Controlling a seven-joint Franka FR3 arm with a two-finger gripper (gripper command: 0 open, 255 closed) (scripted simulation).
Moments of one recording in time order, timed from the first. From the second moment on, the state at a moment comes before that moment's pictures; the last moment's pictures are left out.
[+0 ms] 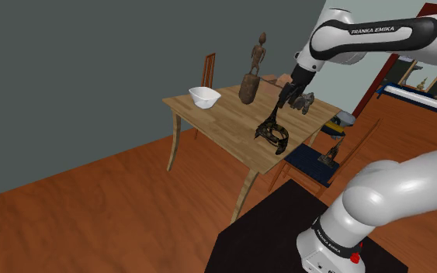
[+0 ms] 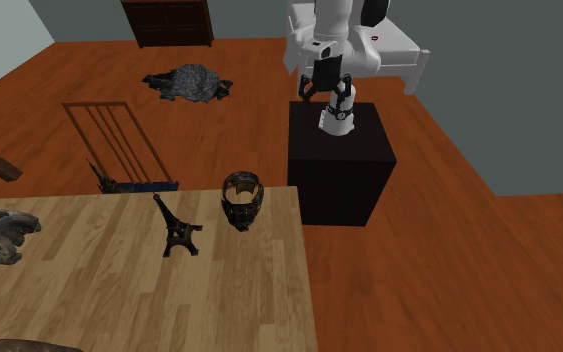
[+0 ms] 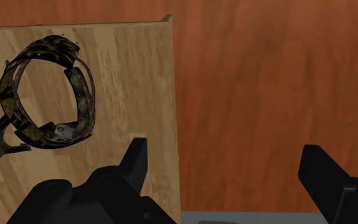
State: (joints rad) arm -0.07 -0.55 -0.27 -2.40 -0.09 1.97 -0.32
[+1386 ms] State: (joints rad) arm -0.16 0.22 -0.55 -2.02 0.23 2.23 -0.86
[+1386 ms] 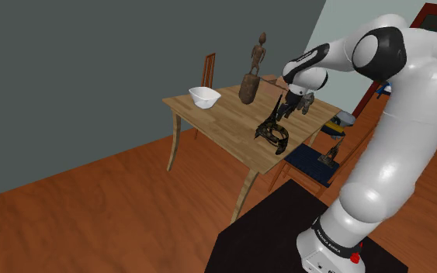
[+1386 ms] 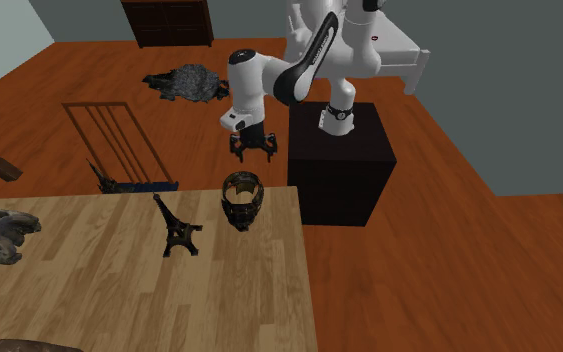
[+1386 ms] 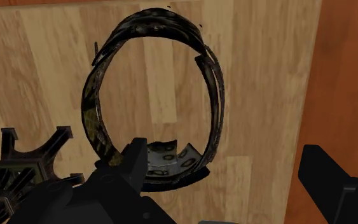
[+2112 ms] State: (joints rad) arm -0.38 0.66 -0.48 -1.60 0.42 2.17 -1.03
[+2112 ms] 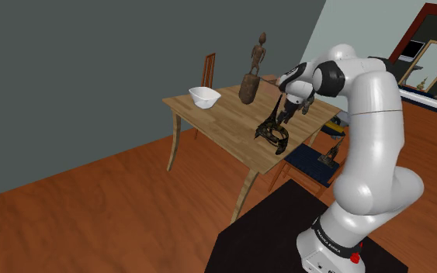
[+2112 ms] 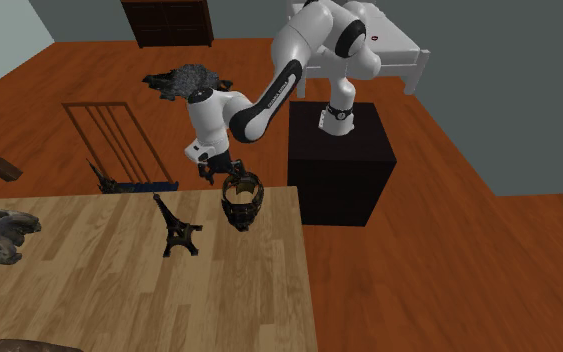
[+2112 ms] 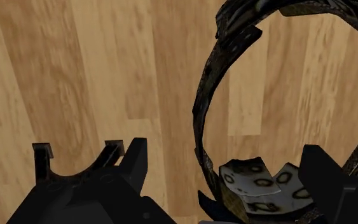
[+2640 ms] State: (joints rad) arm -0.41 0.75 -0.45 -1.56 0.45 2.22 -1.05
